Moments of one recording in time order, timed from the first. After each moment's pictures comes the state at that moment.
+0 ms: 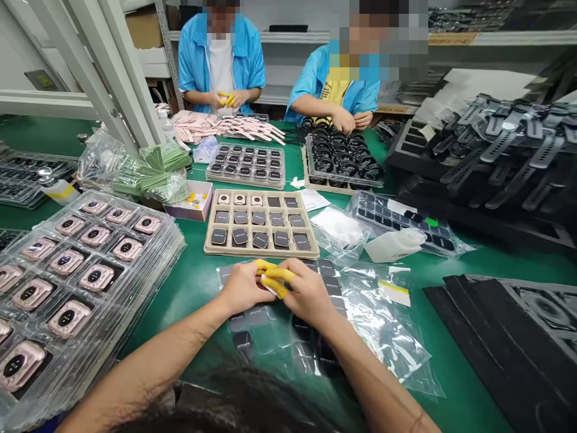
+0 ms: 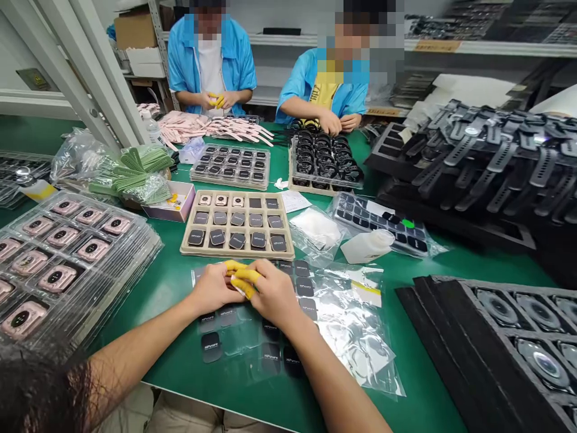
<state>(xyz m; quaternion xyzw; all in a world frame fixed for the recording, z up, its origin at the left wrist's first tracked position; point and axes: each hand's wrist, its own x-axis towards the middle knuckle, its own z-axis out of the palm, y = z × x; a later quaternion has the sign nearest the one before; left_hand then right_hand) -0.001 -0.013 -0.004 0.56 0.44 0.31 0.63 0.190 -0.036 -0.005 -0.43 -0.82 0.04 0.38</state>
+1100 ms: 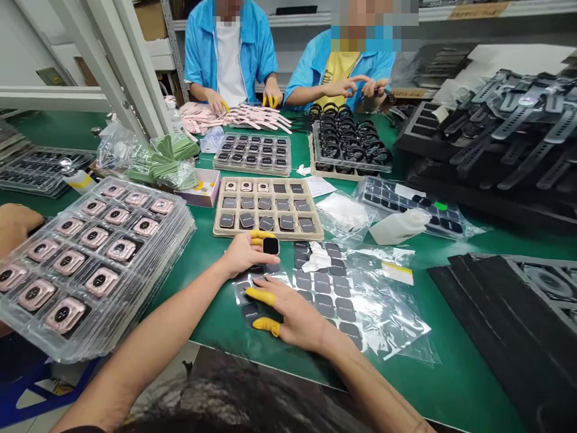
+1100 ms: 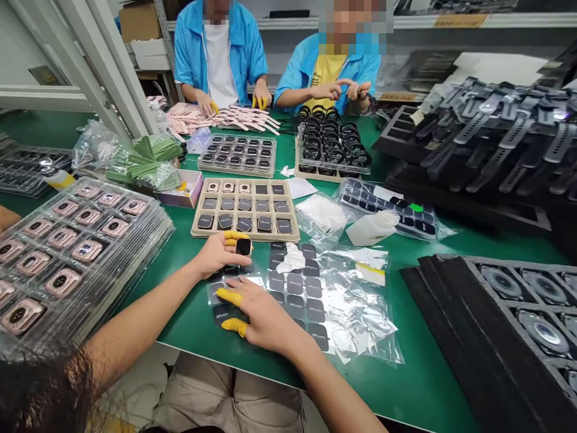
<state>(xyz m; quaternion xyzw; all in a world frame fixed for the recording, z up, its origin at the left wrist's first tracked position) -0.016 0.001 0.006 0.43 0.39 0.37 0.73 0.149 -0.113 -0.010 -0.34 -0.87 0.23 0.27</state>
